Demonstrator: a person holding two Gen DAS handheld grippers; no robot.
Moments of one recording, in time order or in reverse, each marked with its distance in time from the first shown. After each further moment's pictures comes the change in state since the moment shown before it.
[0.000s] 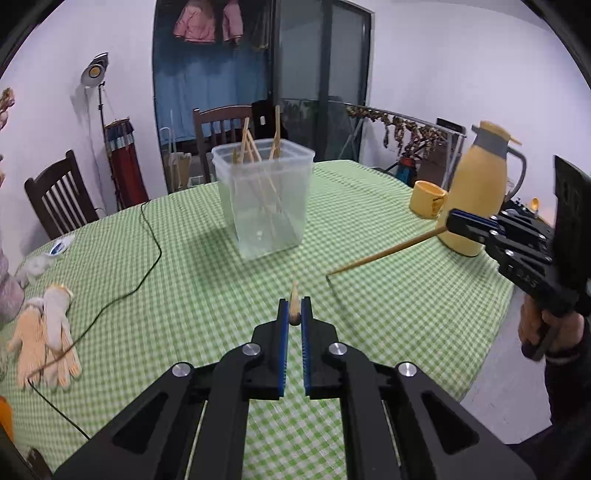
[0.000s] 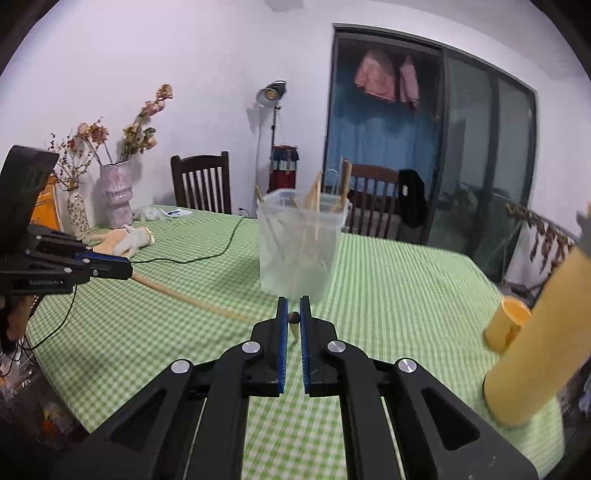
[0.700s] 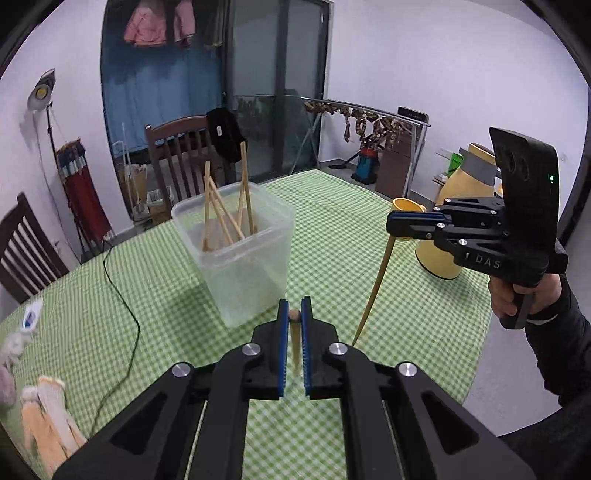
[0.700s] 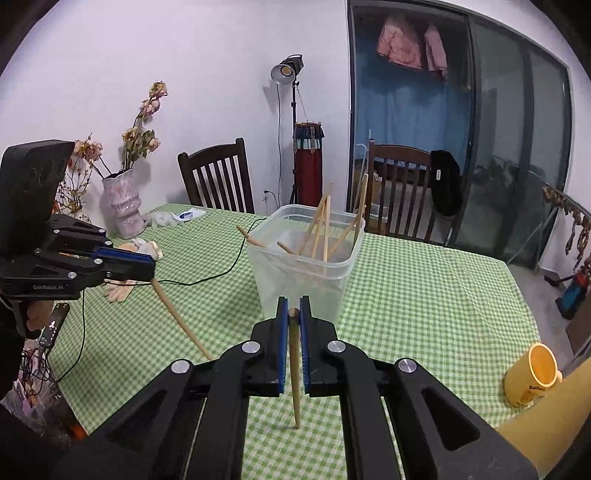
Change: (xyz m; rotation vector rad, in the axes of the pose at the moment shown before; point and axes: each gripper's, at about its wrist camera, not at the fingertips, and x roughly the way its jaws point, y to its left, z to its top) left arm 0.040 0.019 0.130 0.127 0.039 -0.142; right arm 0.070 -0.047 0.086 0.036 0.127 0.147
